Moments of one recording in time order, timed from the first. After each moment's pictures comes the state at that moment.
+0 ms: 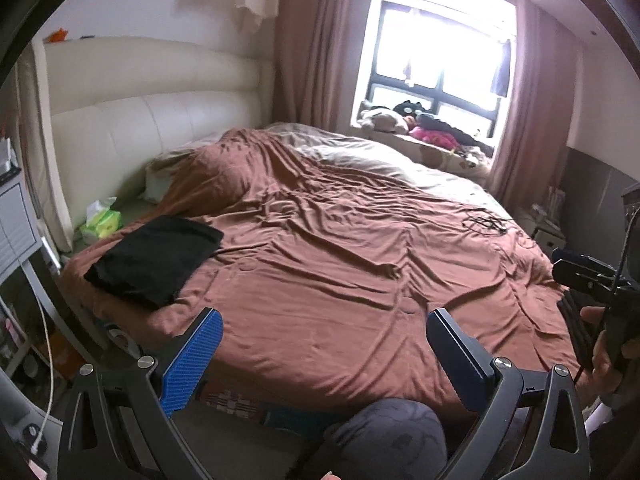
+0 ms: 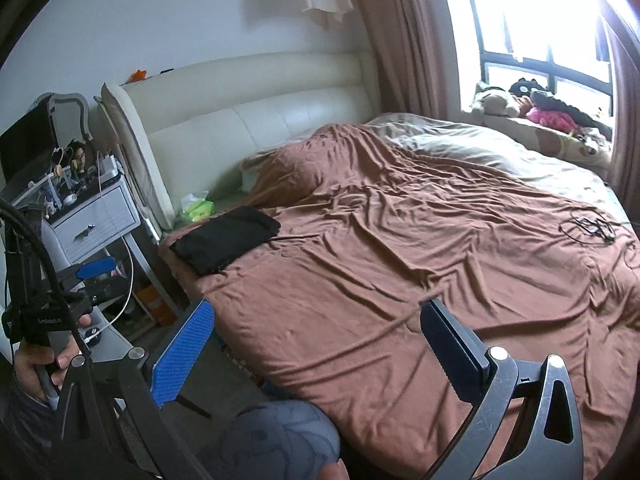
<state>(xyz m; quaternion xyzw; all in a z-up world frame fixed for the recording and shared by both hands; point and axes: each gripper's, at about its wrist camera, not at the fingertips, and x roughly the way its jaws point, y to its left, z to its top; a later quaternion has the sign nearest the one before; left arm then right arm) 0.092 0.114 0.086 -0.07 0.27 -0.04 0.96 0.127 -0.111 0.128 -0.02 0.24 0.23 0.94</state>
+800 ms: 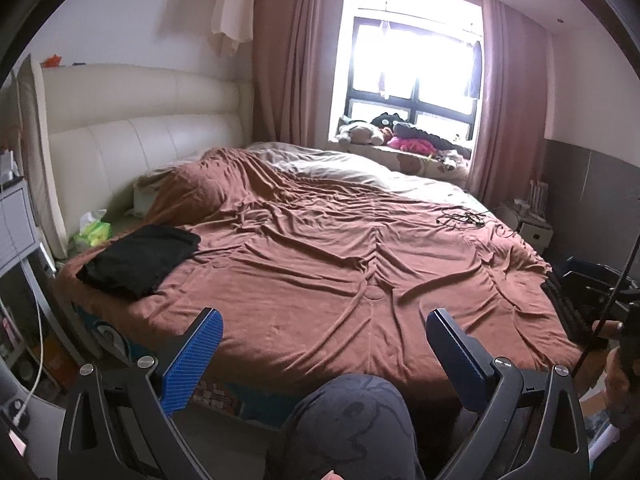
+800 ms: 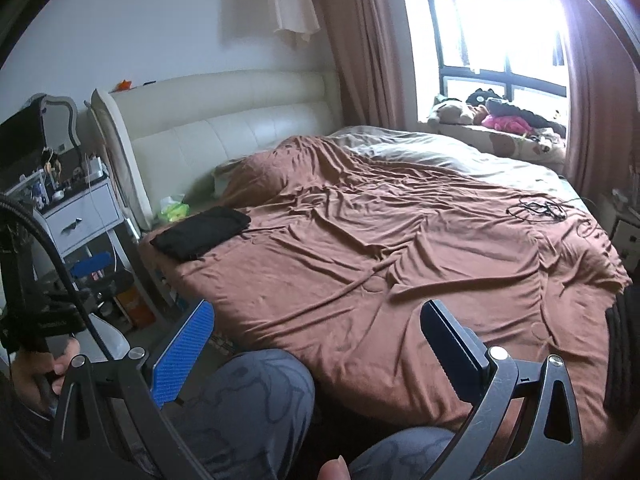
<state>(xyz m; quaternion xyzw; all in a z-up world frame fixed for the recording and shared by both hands) 0.022 0.047 0.058 -0.04 0.22 -0.05 0.97 0.017 -0.139 0.092 -0.01 0.20 0.17 0.96</state>
